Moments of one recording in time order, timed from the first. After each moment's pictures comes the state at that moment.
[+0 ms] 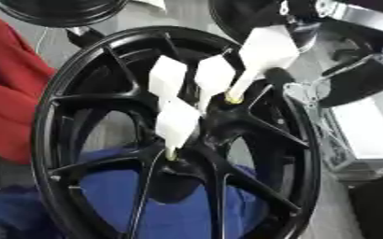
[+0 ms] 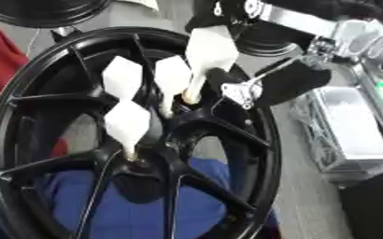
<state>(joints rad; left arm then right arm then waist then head) -0.15 0.32 0.11 -1.98 0.03 0.14 0.26 -0.84 -0.70 0.21 -1.99 0.24 0.18 0.61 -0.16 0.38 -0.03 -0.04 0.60</state>
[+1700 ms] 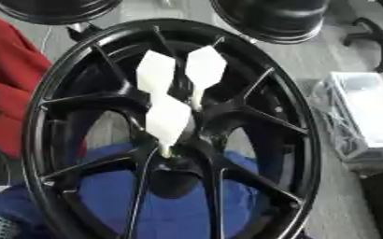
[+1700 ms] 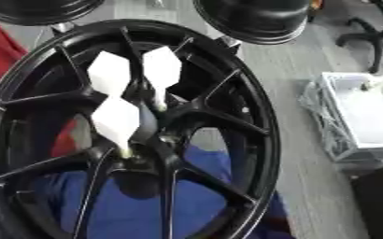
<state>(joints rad) -0.17 0.31 0.13 -1.98 0.03 0.11 0.30 0.05 -0.71 -0.29 -1.99 0.17 0.13 -0.06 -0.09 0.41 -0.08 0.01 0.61</state>
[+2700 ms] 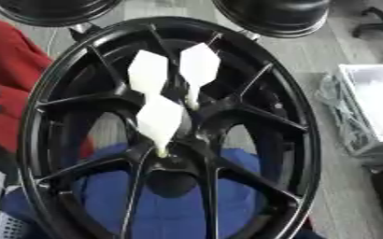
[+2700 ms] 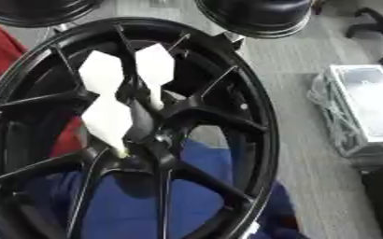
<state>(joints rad) -0.18 0.31 0.14 -1.98 0.03 0.11 0.31 0.12 -0.44 -0.30 -1.99 0.21 0.15 -0.14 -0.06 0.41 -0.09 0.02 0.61</state>
